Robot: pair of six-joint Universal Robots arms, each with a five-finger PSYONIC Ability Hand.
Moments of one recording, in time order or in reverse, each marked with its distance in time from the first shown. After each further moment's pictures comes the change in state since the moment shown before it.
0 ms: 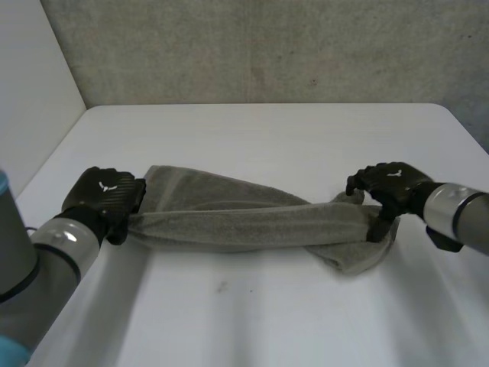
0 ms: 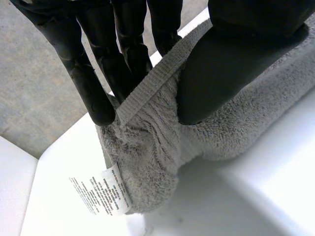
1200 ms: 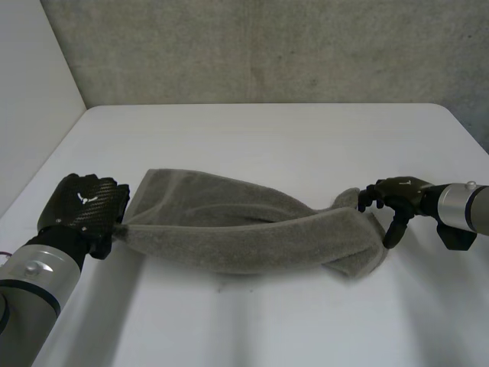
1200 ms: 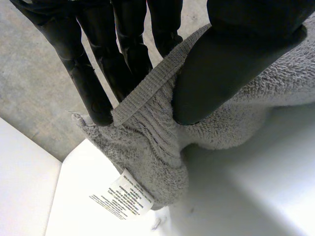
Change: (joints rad) left arm 0.031 0.182 -0.209 0.124 0.001 0.005; right arm -0.131 0.270 -0.274 0.233 -0.119 -0.047; left_hand 0.005 0.000 0.000 0.000 0.000; right_hand 0.062 0.066 0.068 0.079 0.064
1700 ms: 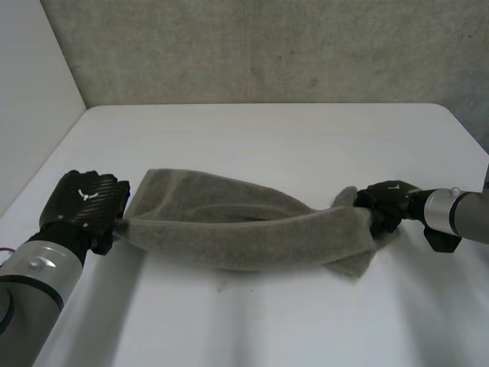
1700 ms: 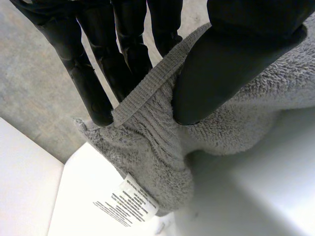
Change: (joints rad) left arm 0.002 -0.017 0.005 0.025 0.000 0.000; right arm 0.033 0.056 -0.010 -0.060 0.006 0.014; left_hand 0.000 0.000 0.000 0.000 0.000; right_hand 0.611 0.590 0.582 0.591 0.623
